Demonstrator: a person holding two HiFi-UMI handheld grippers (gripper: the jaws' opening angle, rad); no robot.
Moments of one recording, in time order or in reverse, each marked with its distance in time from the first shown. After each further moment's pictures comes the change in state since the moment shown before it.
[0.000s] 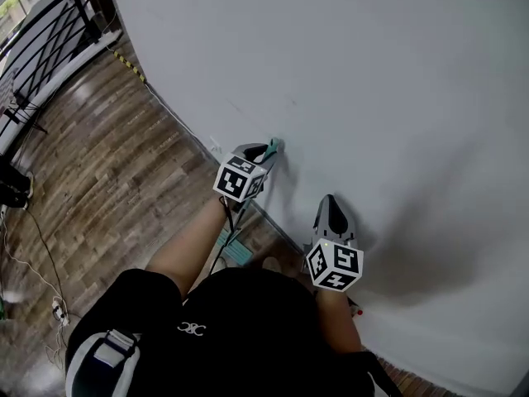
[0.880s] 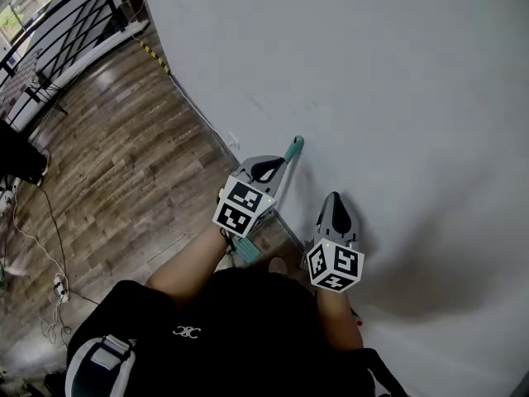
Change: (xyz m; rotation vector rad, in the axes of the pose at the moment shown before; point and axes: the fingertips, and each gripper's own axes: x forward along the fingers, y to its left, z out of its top) left arm -0.088 -0.047 0.041 0.099 -0.144 0.120; right arm 0.004 0.019 0.014 0.015 -0.077 0.065
